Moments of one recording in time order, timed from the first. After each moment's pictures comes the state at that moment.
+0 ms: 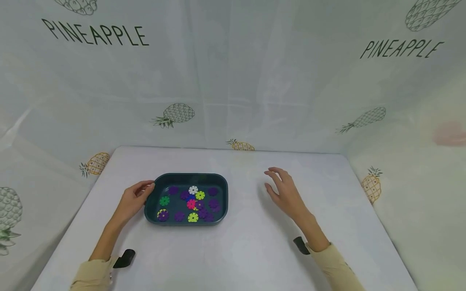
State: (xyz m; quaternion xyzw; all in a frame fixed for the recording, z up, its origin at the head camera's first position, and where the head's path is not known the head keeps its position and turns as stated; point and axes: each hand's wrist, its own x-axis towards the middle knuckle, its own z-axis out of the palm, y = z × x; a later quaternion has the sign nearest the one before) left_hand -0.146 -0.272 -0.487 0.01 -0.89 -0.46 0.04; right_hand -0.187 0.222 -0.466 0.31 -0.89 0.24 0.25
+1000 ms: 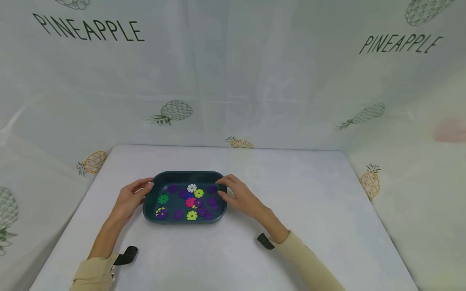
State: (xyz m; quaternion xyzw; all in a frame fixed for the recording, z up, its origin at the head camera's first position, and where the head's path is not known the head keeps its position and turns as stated) left_hand -0.148 -0.270 -0.484 0.10 -0.83 -0.55 -0.04; right_hand -0.183 0.109 -0.468 0.38 -0.84 0.38 0.03
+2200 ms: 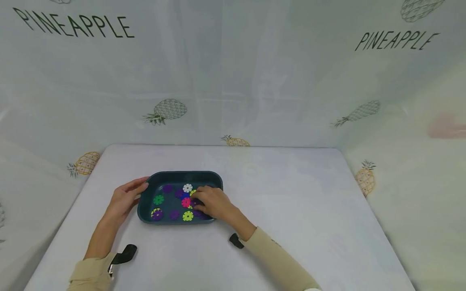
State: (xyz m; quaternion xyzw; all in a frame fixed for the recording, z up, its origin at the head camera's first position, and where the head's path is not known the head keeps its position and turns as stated) left_hand -0.156 -0.271 -0.482 0.13 -0.76 -0.63 -0.08; right_hand -0.178 0.035 -0.484 0.40 -0.91 0.11 0.00
